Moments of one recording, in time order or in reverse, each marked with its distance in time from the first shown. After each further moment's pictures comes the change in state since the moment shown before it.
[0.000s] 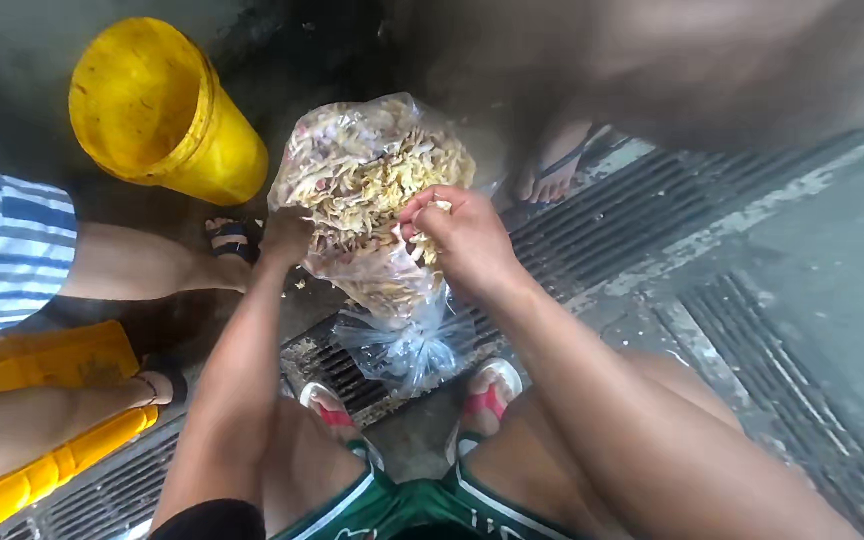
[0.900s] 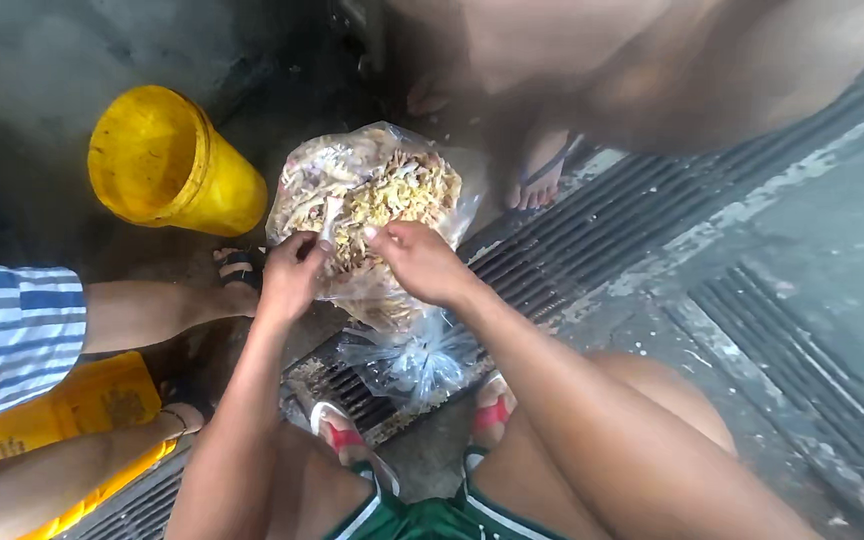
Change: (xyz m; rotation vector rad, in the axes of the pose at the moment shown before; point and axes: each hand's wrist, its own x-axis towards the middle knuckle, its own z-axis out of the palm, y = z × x) left_hand -0.082 0.063 -0.012 -0.402 0.155 0.142; right_hand 0.014 0.010 -0.006 -0.368 -0.149 0.020
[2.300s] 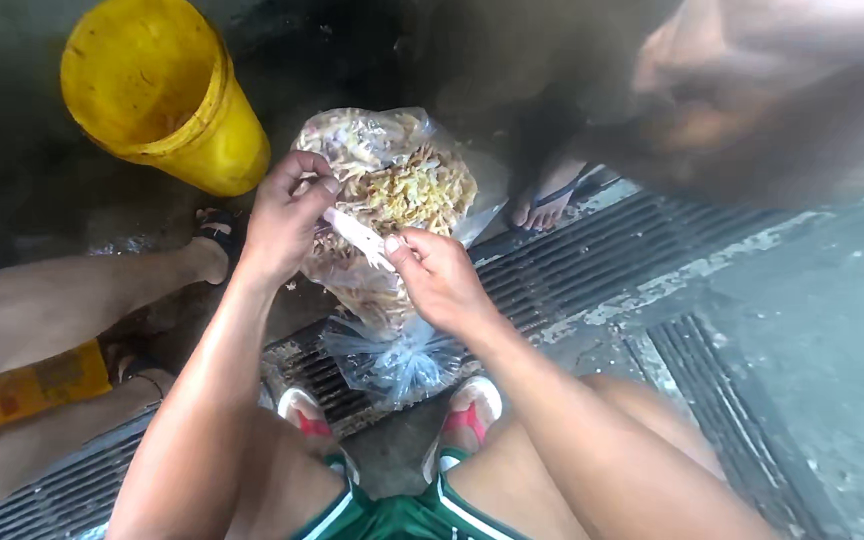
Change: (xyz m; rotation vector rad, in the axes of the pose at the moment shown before) left_hand 0.028 0.002 -0.031 -0.663 0.003 0.197; right_hand -0.012 -0.005 0.035 -0.101 0.093 -0.262
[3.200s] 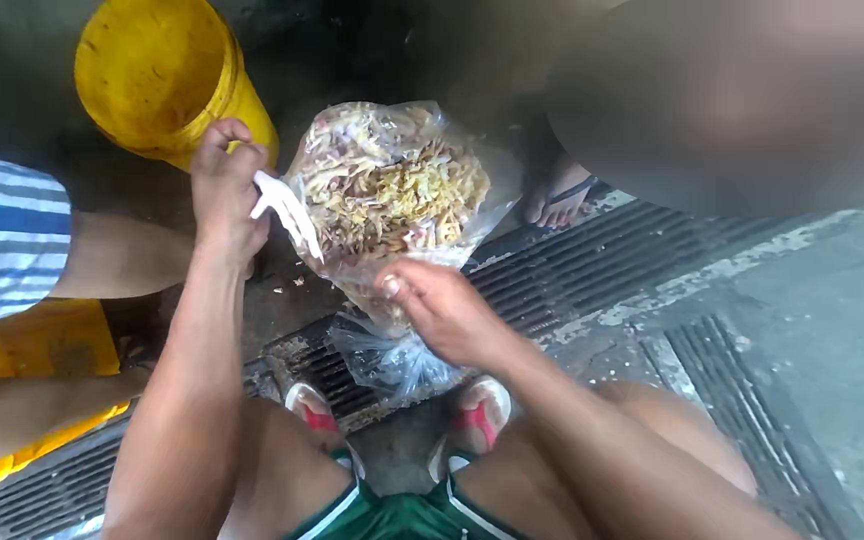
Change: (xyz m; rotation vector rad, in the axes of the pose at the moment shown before) left_hand 0.012 0.015 -0.043 -0.066 0.316 0.017; right_hand -0.022 0.002 0.001 -0.025 -0.262 -0.133
